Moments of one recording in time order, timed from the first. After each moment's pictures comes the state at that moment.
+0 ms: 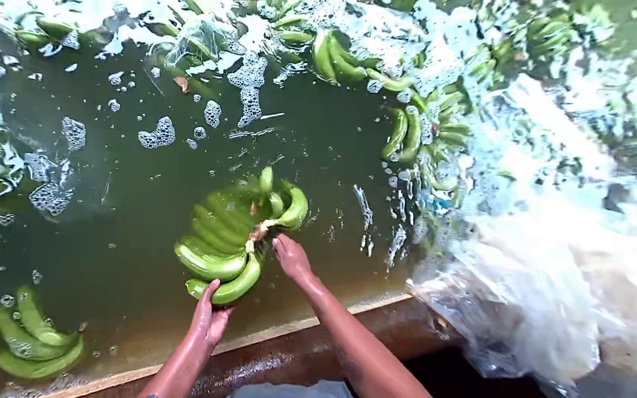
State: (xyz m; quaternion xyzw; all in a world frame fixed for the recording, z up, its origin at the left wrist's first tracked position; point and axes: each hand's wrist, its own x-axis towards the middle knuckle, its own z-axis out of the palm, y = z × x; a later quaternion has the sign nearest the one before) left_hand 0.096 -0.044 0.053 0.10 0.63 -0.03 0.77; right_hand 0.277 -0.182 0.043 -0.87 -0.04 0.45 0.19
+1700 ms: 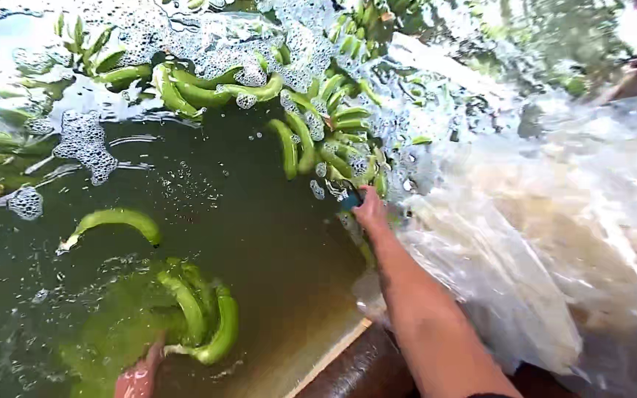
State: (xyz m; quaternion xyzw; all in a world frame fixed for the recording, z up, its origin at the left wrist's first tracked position) left_hand 0.194 -0.054 -0.016 0.89 0.11 -0.41 0.19; right_hand 0.554 -0.562 -0.015 -0.95 0.23 0.20 0.10
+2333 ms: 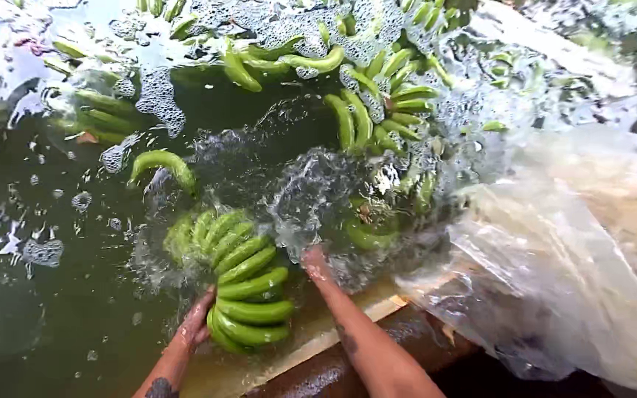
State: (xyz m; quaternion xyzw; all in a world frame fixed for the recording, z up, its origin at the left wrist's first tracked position) left_hand 0.198 -0.081 -0.016 0.34 0.51 -0.25 0.75; right_hand 0.361 -0.346 -0.036 -0.87 0.16 0.44 0.16
